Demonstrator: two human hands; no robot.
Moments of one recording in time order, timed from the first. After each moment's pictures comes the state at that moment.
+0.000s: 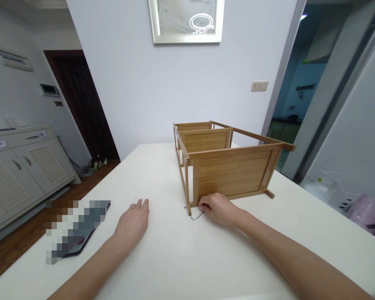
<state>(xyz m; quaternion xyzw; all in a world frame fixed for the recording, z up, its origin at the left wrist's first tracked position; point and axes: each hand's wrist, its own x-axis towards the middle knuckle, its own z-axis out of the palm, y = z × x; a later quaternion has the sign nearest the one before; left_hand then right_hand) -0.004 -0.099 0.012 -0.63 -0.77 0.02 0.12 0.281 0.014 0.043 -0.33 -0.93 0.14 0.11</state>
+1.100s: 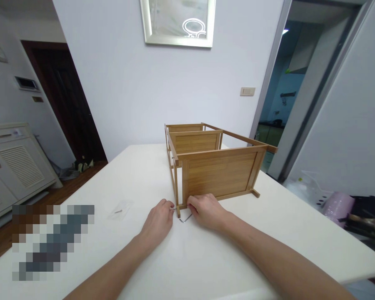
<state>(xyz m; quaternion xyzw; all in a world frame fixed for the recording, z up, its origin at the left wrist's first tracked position) 0.084 -0.059 0.001 -0.69 -0.68 -0.24 -0.06 0.278 0.004 0.041 -0.32 -0.94 -0.02 0.11</state>
